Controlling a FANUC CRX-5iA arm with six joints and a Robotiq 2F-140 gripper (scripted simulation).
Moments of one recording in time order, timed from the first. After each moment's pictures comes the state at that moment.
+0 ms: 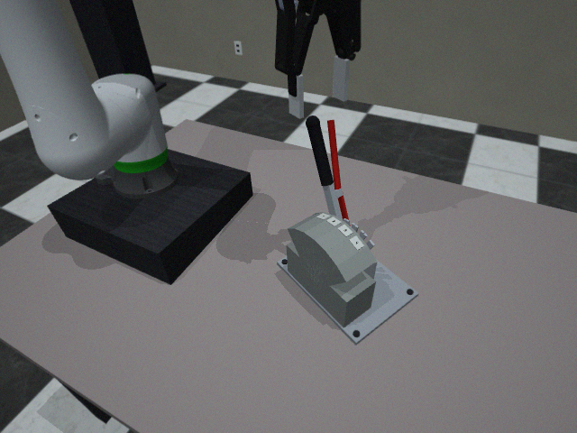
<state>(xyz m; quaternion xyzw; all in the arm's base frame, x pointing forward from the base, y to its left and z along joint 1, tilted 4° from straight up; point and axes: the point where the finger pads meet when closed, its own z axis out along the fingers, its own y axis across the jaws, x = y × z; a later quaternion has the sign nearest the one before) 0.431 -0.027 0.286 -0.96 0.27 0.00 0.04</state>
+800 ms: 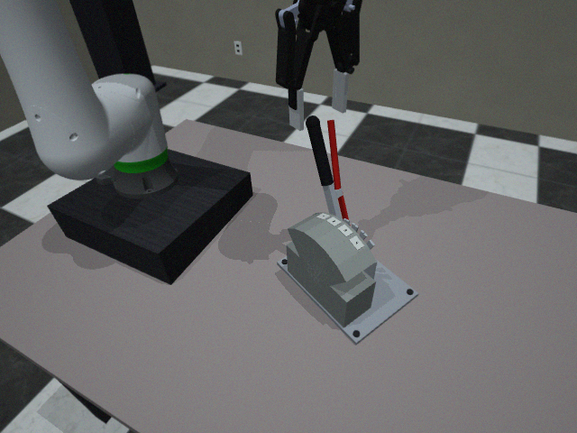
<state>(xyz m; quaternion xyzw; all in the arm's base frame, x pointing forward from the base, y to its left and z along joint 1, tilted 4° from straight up) 0.431 -0.025 0.265 -0.96 0.27 0.00 0.04</state>
